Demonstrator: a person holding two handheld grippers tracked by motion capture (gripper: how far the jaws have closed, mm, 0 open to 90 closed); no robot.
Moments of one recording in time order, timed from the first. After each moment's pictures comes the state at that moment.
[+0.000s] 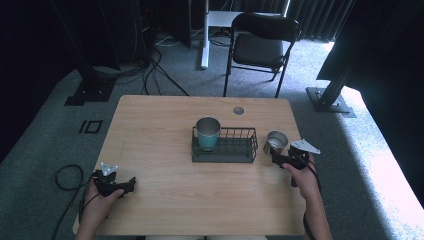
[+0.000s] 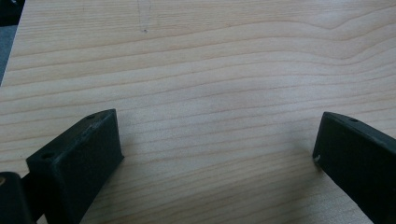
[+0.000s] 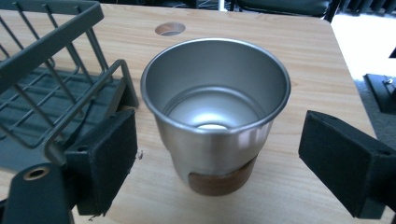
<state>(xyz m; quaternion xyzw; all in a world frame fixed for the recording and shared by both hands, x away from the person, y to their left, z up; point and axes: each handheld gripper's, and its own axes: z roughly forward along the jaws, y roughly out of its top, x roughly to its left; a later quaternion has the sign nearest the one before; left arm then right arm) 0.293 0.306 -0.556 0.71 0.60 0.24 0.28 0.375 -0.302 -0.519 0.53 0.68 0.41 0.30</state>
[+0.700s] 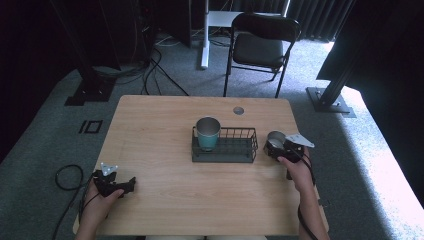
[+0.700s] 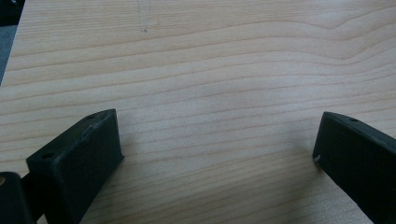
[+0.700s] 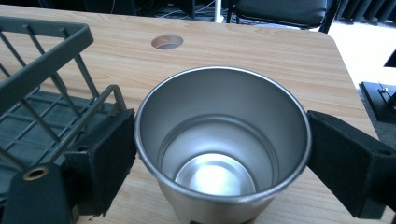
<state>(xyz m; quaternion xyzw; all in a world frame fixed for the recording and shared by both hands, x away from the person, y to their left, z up) 0.293 0.306 -0.556 0.71 0.60 0.24 0.28 0.398 -0.291 -0.520 0.53 0.67 0.41 0.31</state>
